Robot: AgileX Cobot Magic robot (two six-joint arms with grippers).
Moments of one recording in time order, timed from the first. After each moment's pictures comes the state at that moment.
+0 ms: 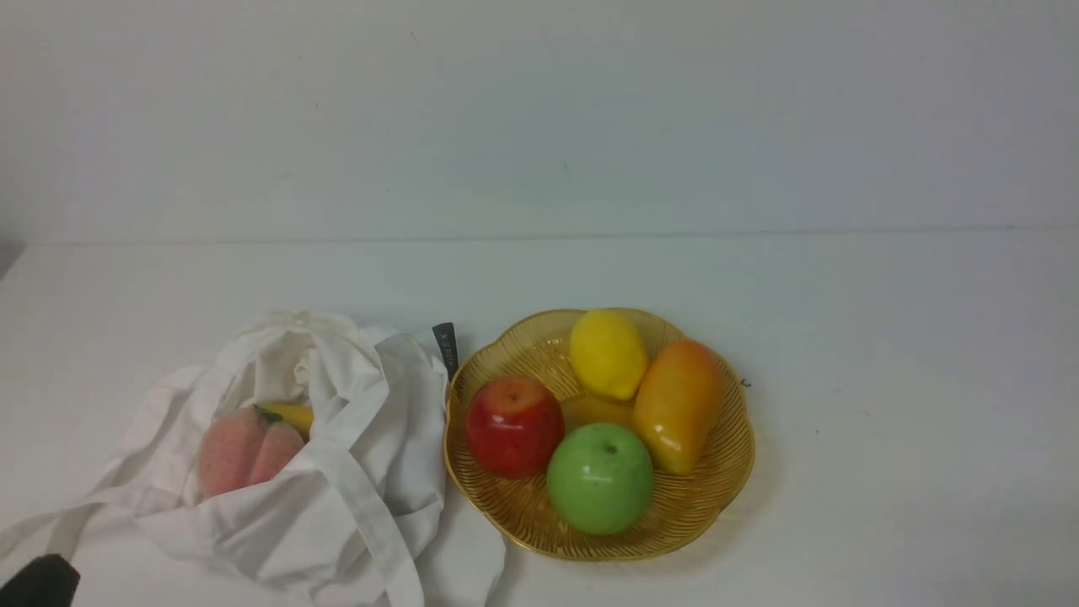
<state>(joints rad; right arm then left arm) -0.05 -0.01 0.02 0.00 0.39 0.07 -0.01 -0.01 0.03 -0.32 0.16 -0.12</state>
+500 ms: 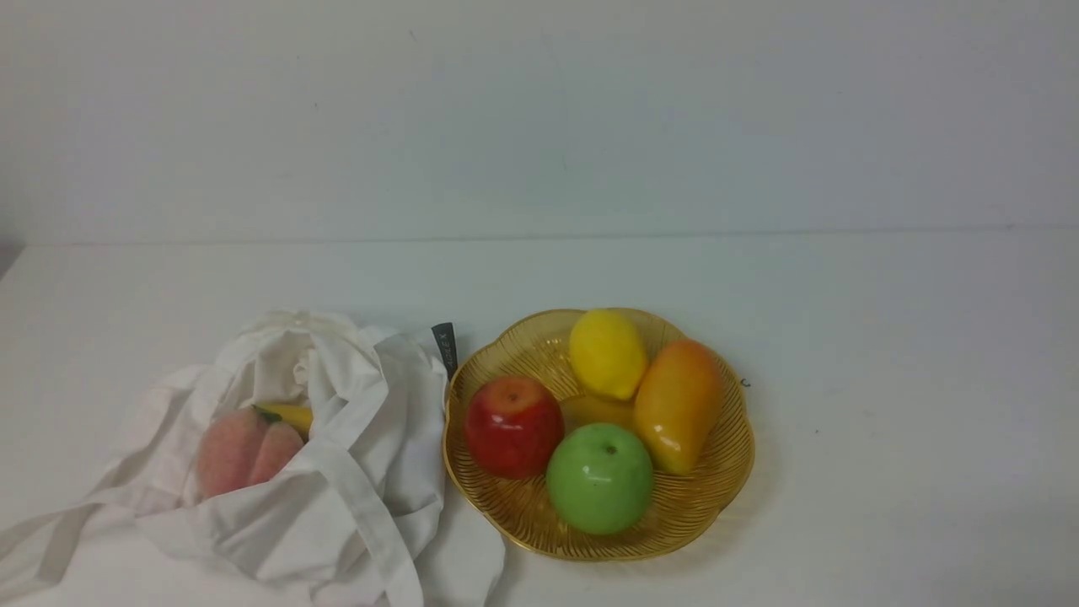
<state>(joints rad) -0.05 -0.01 0.02 0.00 0.39 0.07 -0.01 0.02 -0.23 -0.43 0.02 -0.08</state>
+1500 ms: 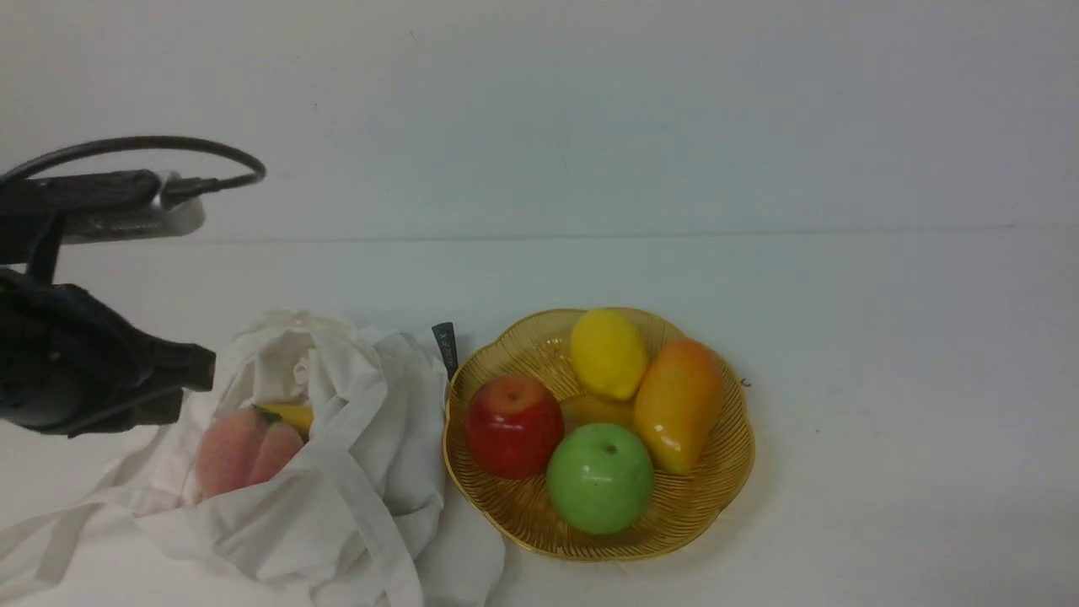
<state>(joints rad) -0.05 -0.01 0.02 0.00 0.39 0.07 -0.01 1.24 -0.94 -0.17 0.86 0.10</state>
